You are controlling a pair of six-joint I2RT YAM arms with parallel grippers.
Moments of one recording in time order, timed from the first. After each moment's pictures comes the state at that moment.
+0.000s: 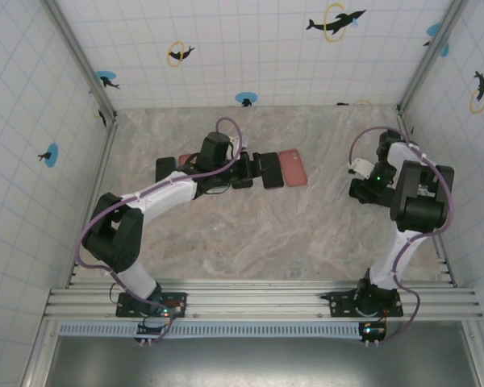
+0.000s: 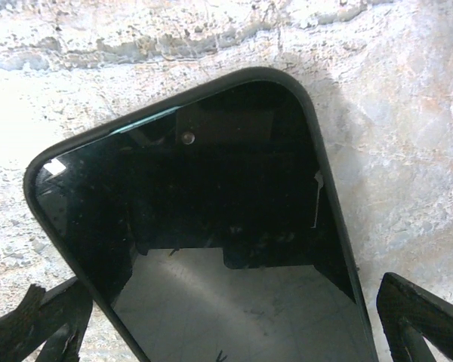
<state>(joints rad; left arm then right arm) -0.61 1.68 1.12 -0.01 0.52 -0.73 -0.18 1.97 1.34 -0.86 -0.02 -1.12</state>
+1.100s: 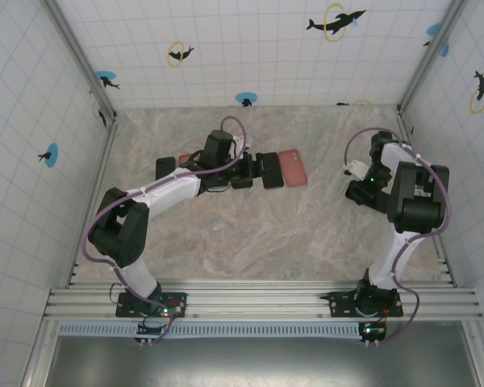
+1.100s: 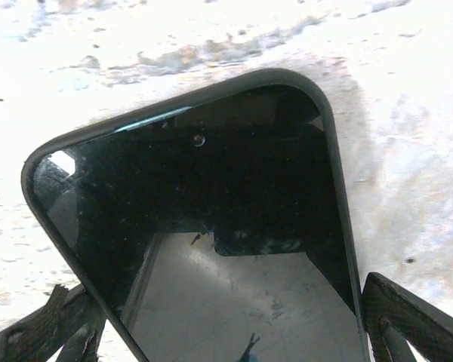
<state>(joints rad) -0.60 1.73 1.17 -0.04 0.57 -0.69 -0.12 1.95 1.31 -0.90 0.01 -0.97</state>
